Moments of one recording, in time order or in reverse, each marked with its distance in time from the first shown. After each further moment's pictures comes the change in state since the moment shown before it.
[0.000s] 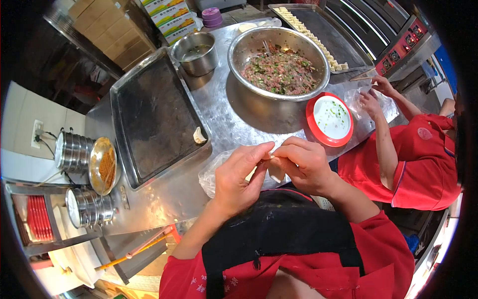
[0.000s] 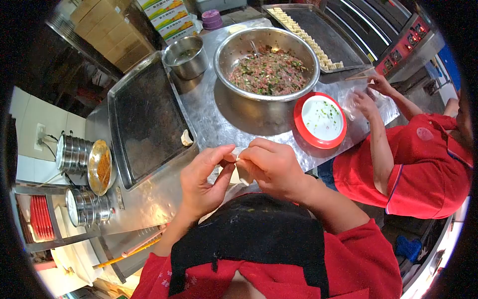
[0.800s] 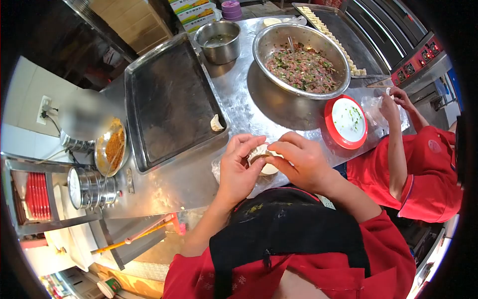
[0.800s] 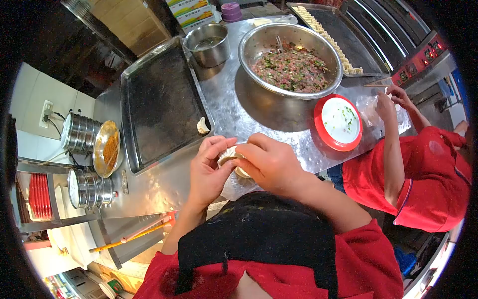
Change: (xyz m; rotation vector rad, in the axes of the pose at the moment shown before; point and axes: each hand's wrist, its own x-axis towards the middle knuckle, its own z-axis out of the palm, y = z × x) left_hand -0.038 -0.038 -0.018 -0.375 0.074 -0.438; right_hand 0.017 -0.011 0.039 -0.032 -0.063 -0.008
